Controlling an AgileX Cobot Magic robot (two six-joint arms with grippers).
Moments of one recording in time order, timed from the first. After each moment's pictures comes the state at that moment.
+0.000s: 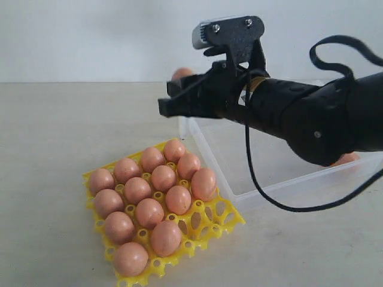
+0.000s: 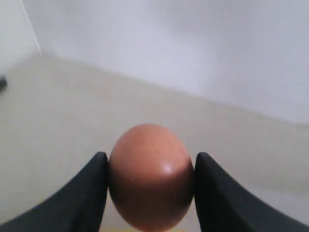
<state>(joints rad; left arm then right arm) 0.11 0.00 0.00 0.08 0.23 0.10 0.53 1.65 -0.87 0.04 -0.45 0.11</state>
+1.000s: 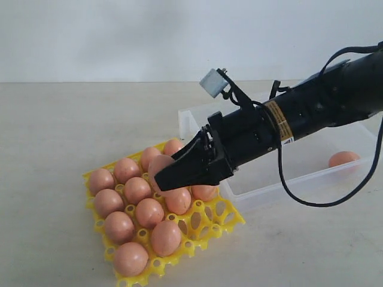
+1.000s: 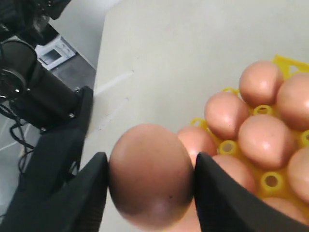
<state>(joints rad) 0.11 0.00 0.00 0.08 0.23 0.10 0.24 1.85 -1.03 -1.75 -1.16 1.45</state>
